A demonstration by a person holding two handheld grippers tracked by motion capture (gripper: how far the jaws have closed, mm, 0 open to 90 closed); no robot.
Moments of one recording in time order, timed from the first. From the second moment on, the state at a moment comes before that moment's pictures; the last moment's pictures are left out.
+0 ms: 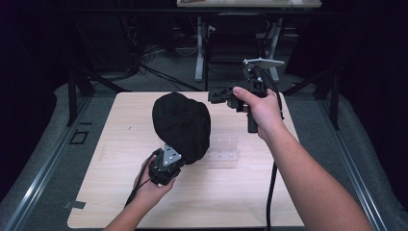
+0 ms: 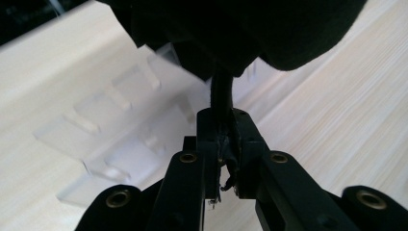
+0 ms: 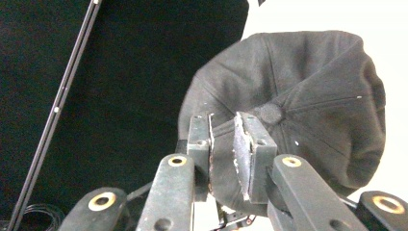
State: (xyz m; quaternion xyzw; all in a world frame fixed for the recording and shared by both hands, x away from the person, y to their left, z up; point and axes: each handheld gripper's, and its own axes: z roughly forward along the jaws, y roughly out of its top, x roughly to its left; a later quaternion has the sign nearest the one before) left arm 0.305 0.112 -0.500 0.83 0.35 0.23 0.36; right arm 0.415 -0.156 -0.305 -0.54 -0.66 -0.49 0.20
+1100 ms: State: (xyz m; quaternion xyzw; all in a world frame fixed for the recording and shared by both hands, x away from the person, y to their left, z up) left arm 0.300 0.144 -0.504 0.80 0.40 0.24 0.39; right arm 0.380 -0.202 -0.325 -0.56 -0.71 -0.42 0.01
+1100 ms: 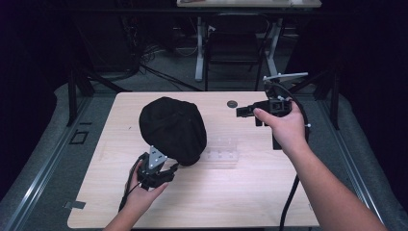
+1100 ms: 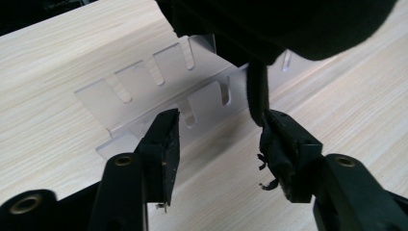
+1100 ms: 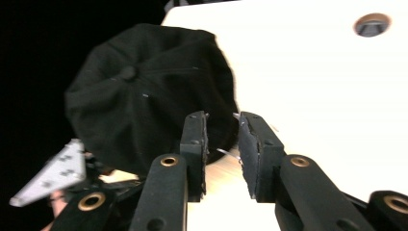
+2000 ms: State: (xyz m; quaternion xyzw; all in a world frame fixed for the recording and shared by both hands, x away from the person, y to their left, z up) left arm 0.283 0.215 -0.529 0.77 0.46 0.23 0.37; right arm 0.332 -0.238 -0.381 -0.58 -0.73 -0.35 -0.08
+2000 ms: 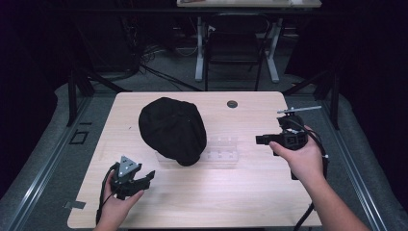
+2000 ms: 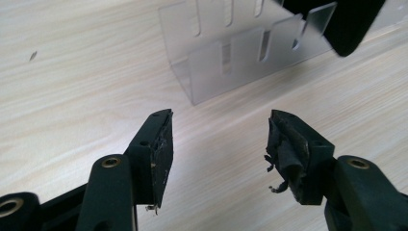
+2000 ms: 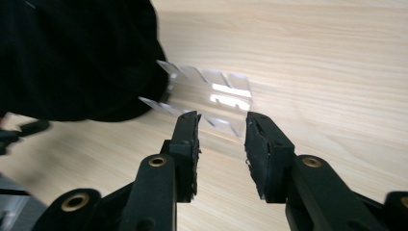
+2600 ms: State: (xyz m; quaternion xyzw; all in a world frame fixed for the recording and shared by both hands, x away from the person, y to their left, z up) left arm 0.283 0.225 -0.544 0.77 0.47 0.24 0.36; right arm 0.308 -0.237 -0.423 -0.58 -0.73 -0.33 -0.12
